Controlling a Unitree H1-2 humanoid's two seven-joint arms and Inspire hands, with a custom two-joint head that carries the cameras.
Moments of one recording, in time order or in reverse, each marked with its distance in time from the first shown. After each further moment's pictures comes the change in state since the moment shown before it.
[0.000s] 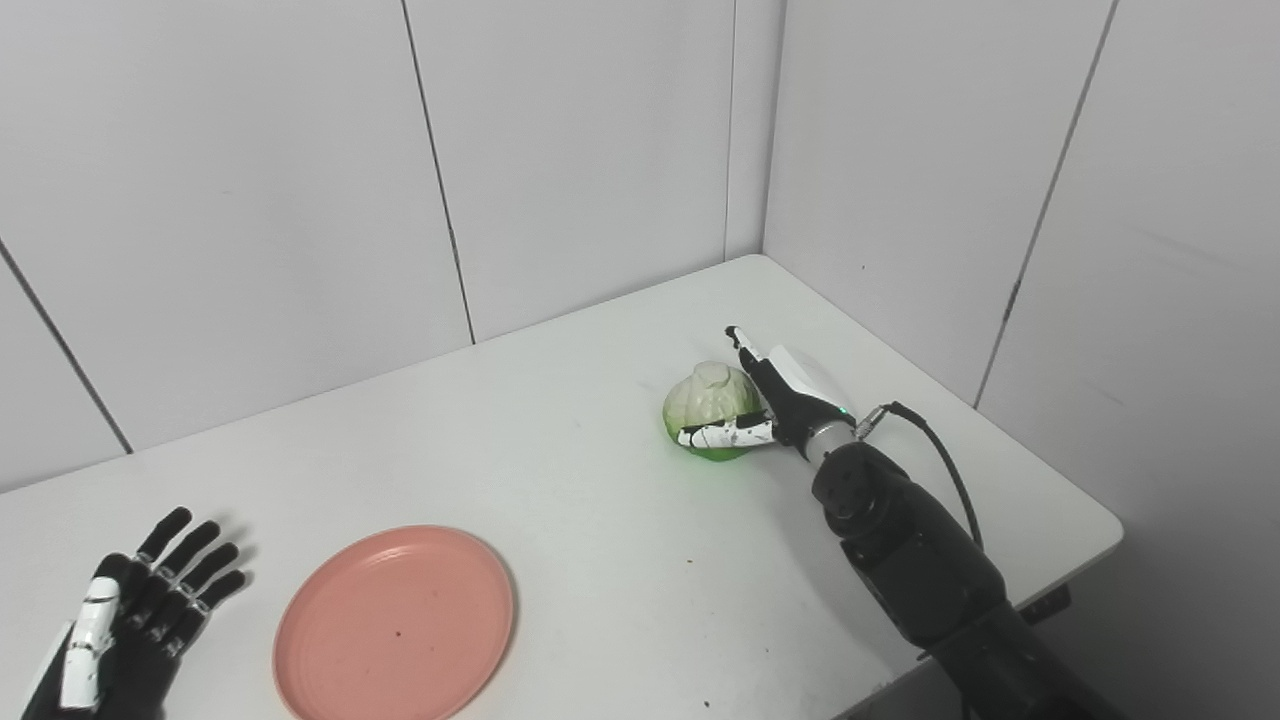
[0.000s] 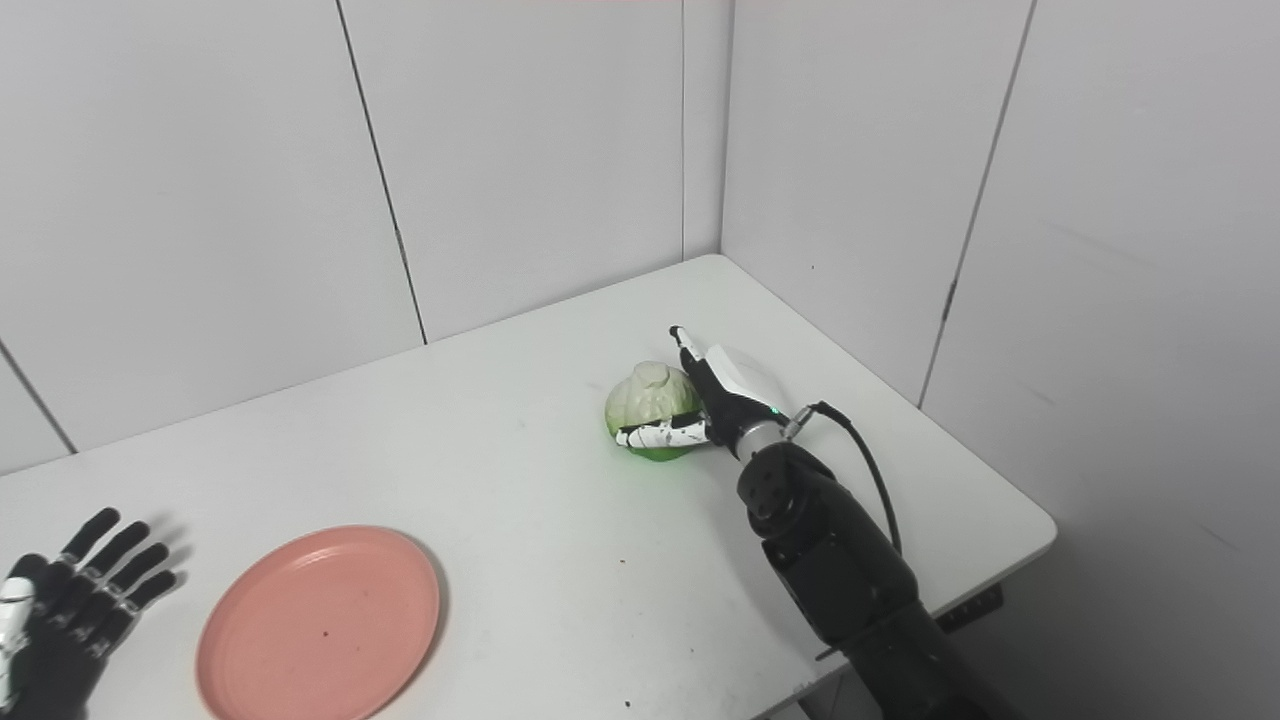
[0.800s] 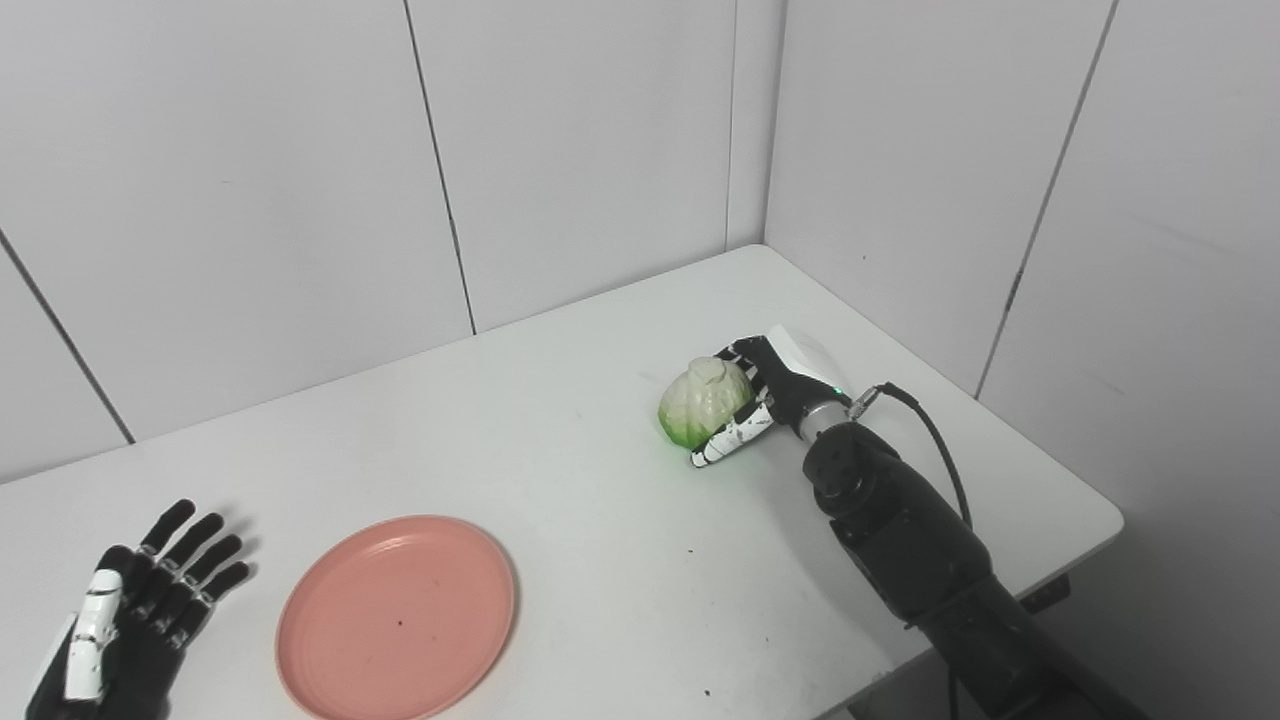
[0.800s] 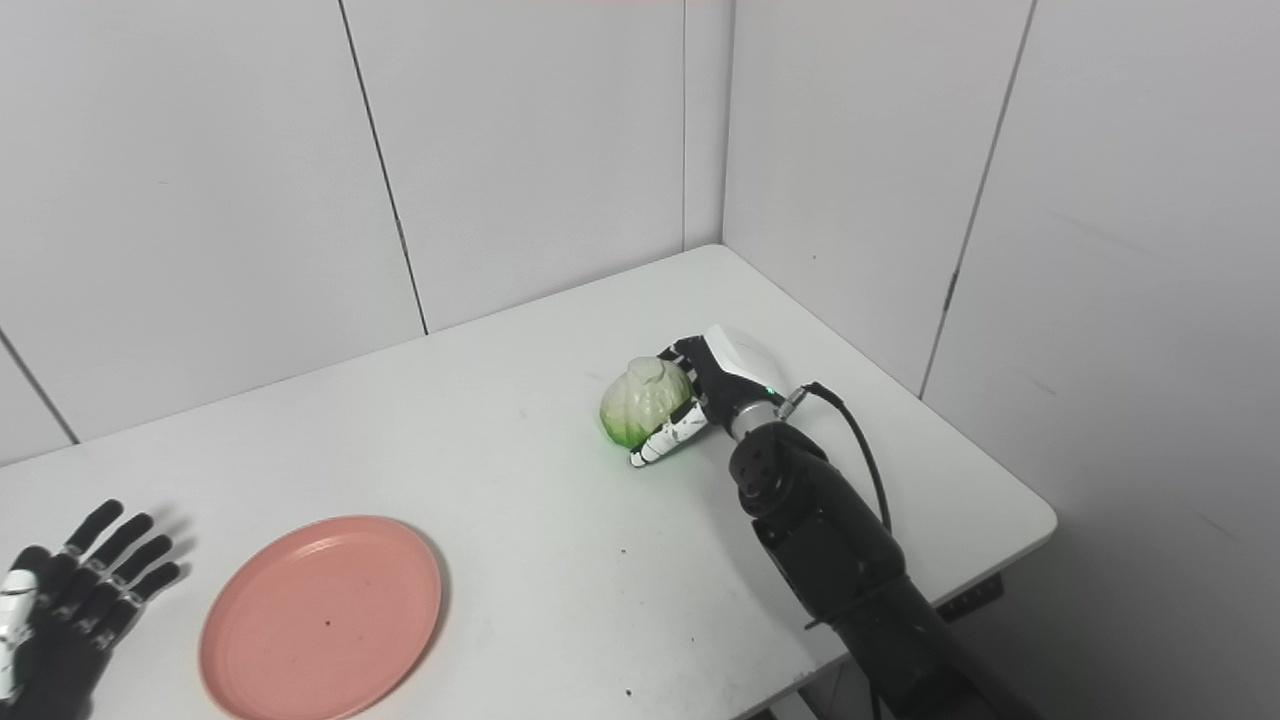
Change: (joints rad) left arm 0.011 0.000 -0.012 -0.019 -0.010 0.009 0.010; right arm -0.044 0.001 0.025 0.072 0.016 -0.001 -0.064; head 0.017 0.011
